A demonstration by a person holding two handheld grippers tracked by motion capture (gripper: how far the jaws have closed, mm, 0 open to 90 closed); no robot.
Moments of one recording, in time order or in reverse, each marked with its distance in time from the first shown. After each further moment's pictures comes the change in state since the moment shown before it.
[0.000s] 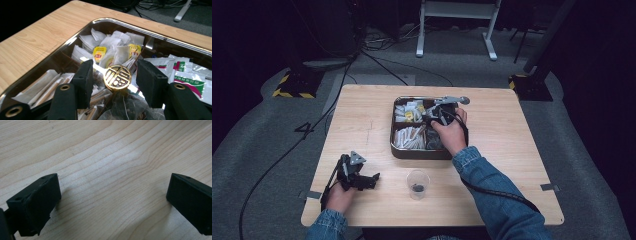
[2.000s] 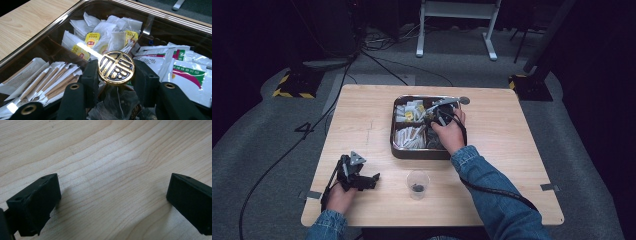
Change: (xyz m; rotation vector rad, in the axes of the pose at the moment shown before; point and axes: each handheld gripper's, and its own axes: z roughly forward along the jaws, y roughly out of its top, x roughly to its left) left arm -0.002 -0.001 -0.001 0.000 0.006 -0.010; right arm -0.004 -0.006 0.016 0.102 -0.033 -0.018
